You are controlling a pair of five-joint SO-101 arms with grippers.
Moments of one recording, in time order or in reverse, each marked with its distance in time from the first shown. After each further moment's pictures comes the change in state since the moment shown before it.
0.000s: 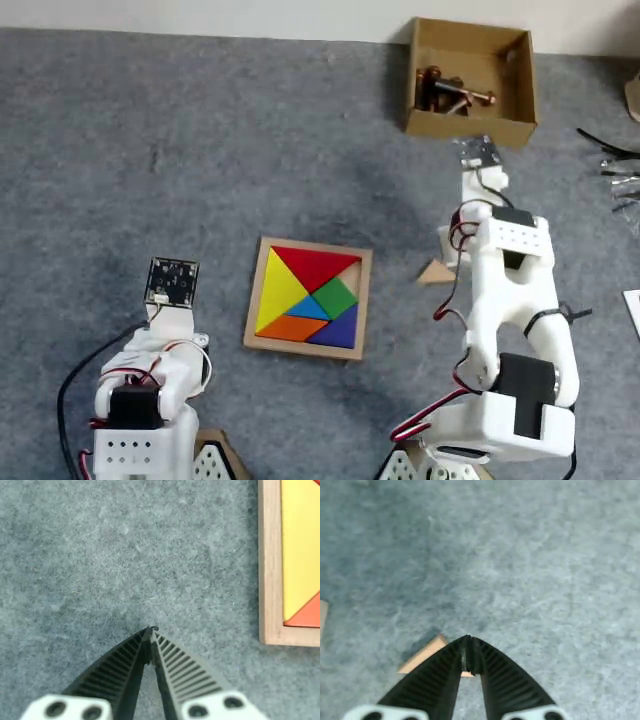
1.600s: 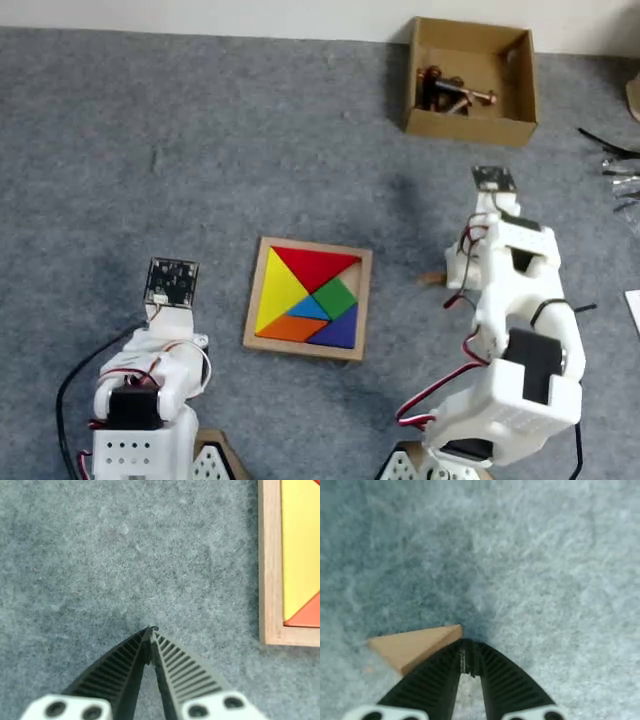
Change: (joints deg) left arm 0.0 0.0 0.0 0.0 0.0; right arm 3.0 10.1 -0.2 3.3 -7.3
